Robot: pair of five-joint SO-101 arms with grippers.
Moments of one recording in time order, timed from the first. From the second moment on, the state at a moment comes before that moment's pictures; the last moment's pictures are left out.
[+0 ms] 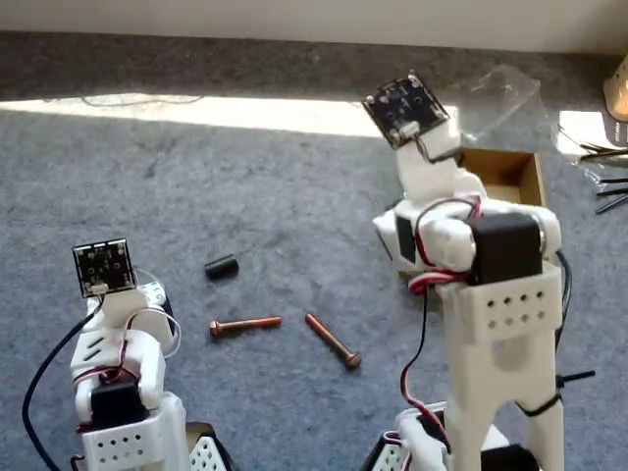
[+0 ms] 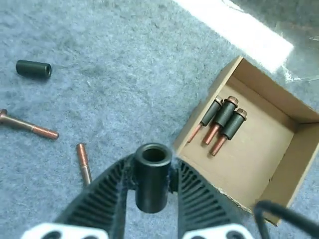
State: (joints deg) left arm -18.5 -104.2 91.7 56.2 3.9; right arm -15.7 -33.2 -0.7 94.2 22.7
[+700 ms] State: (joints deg) left arm -4.8 -104.3 87.4 67.8 -18.7; right arm -10.8 -71.8 50.7 67.1 17.1
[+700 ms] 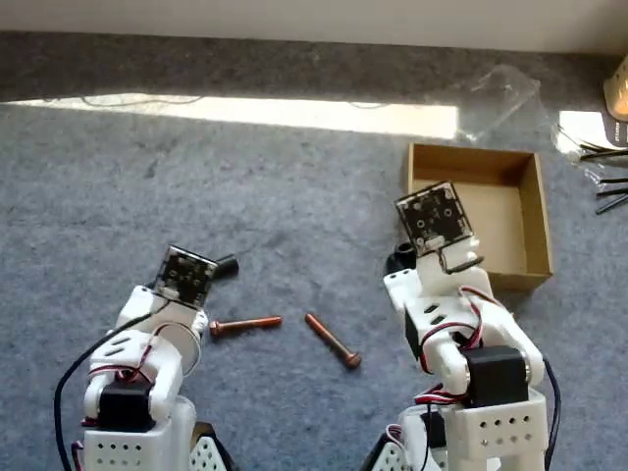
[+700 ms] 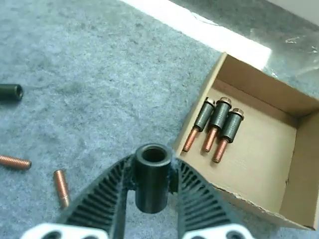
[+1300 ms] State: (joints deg) left arm 16.7 -104.3 82.4 71.8 -40.0; right arm -2.2 -93.5 72.7 61.9 15.6
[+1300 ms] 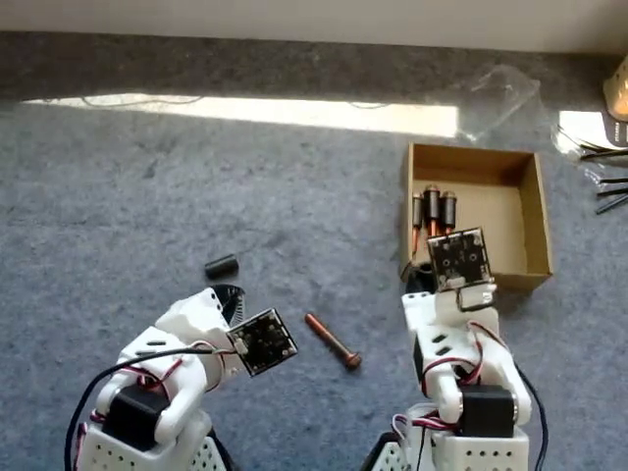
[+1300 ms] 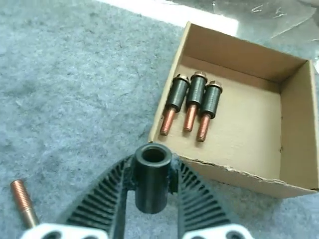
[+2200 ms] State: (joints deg) left arm 35.6 -28.4 31.5 87.0 -40.0; right arm 12.3 -104.5 79.8 62.9 11.6
